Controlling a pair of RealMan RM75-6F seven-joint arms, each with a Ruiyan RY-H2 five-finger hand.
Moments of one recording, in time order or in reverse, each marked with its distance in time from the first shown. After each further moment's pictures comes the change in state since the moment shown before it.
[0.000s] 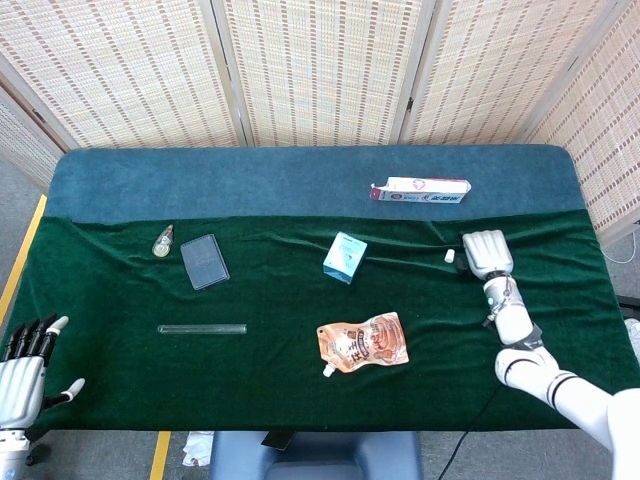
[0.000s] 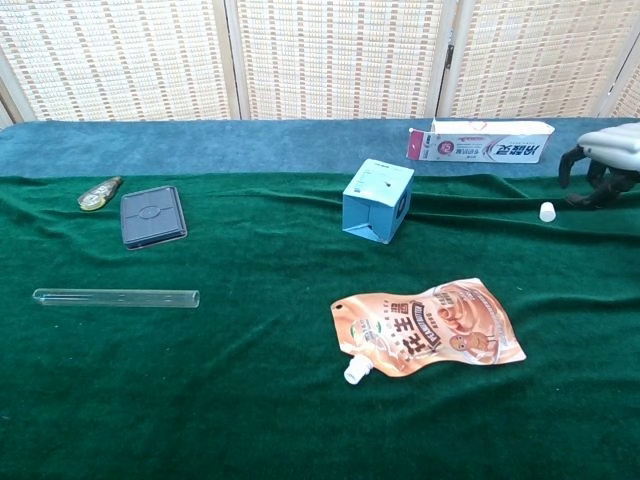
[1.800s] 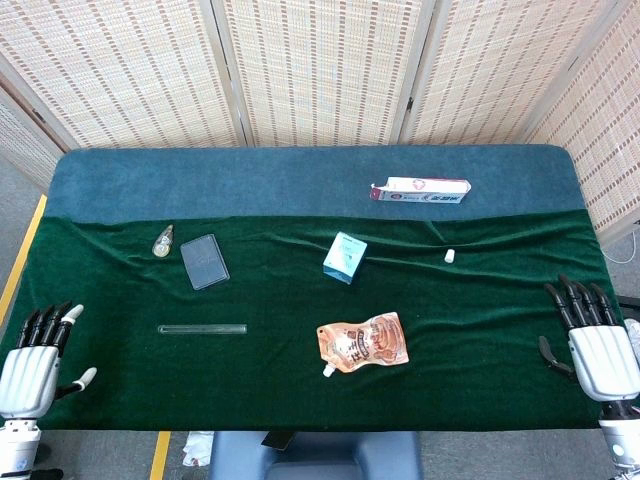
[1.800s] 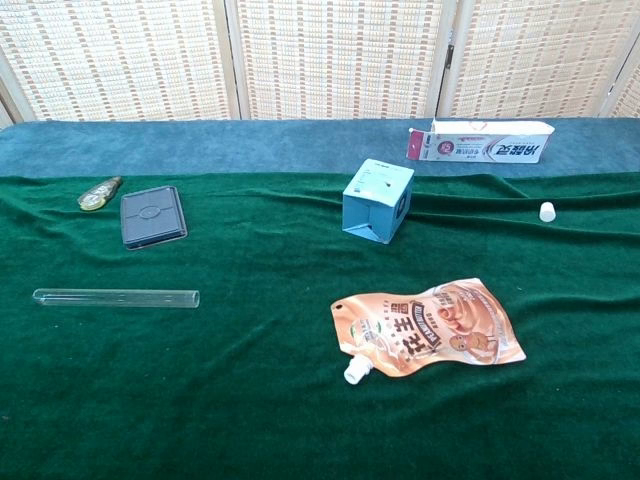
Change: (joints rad) left arm -0.035 0.001 -0.017 -0.041 0.049 0.011 0.066; right arm -0.577 0.464 -0.291 -0.644 -0.577 0.874 0.334
